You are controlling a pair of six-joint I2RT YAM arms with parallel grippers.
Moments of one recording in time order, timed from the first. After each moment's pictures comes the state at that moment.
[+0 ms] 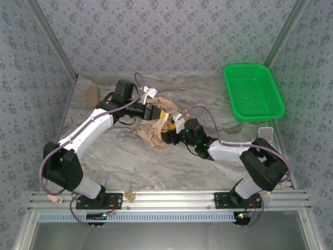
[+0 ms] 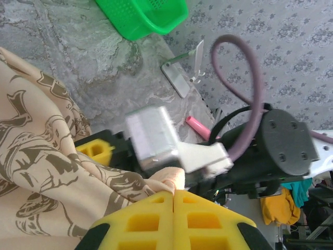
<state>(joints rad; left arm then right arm) -0.46 1.49 1.26 -0.47 0.94 -0.32 0.75 1.54 0.64 0.54 -0.17 0.24</state>
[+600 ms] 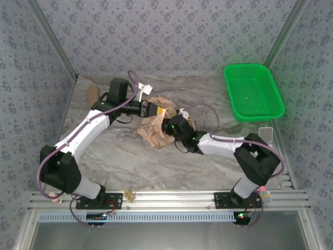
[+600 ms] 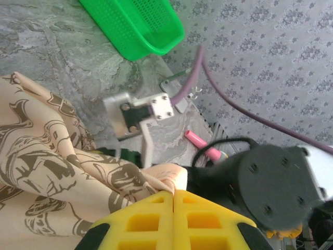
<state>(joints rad) -0.42 1.46 1.23 -0.40 0.95 -0.36 0.85 1.61 0.88 0.17 0.26 1.03</state>
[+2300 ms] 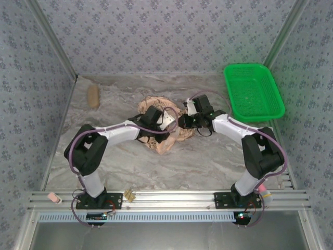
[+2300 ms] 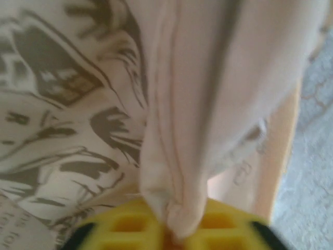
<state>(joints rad) -0.71 1.75 1.06 -0.25 0.23 0.10 0.46 1.64 1.03 -0.26 -0.39 0.36</state>
